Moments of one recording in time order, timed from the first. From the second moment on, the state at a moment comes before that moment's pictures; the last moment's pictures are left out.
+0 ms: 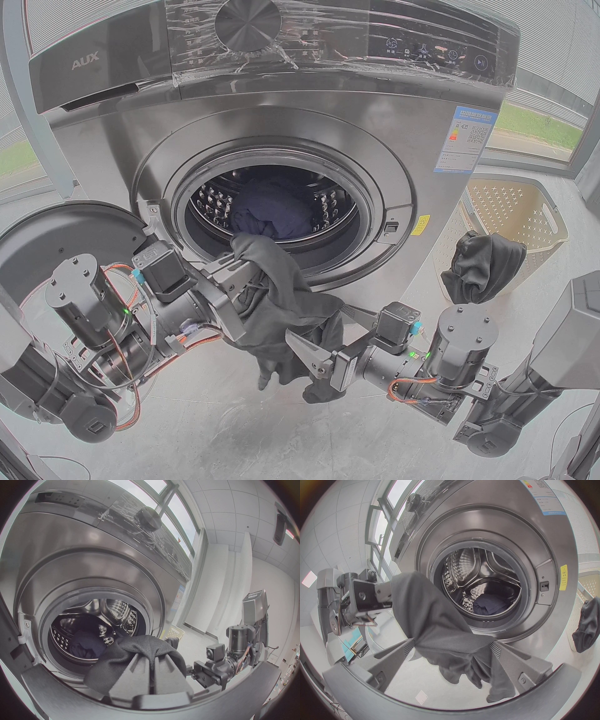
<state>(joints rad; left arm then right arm) -0.59 1.76 -0.45 -1.54 -0.21 -0.09 0.86 2.00 -0.55 -1.44 -0.10 0.19</state>
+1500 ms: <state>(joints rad) -0.59 1.82 -0.59 -1.54 -0.03 -0.12 0.70 2.17 -0.85 -1.42 -0.09 0.11</state>
